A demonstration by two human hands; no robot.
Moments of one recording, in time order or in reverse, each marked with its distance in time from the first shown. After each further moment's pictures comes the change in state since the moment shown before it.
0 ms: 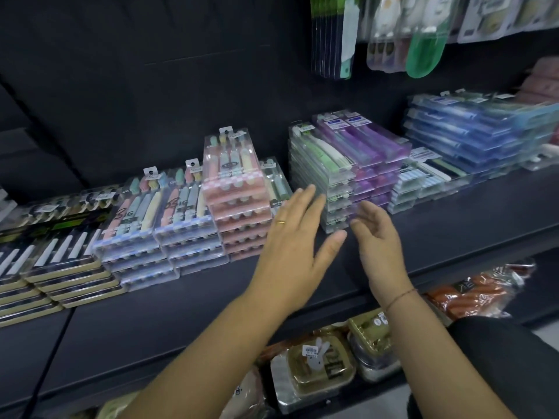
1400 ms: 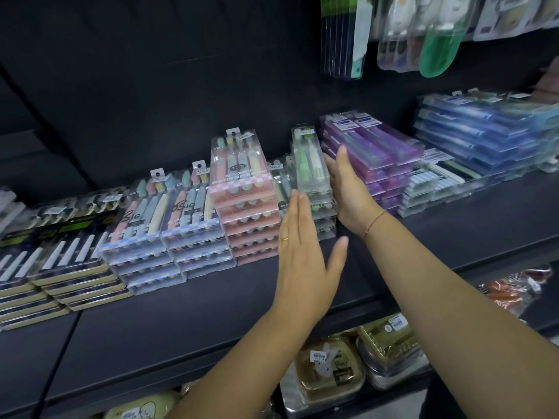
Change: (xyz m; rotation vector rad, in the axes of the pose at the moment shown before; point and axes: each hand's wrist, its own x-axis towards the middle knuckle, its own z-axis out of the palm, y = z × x) left_hand -0.001 -0.007 0.034 -0.198 0.160 -0.160; right_hand 0.090 -0.024 0.054 0.218 -0.406 0.134
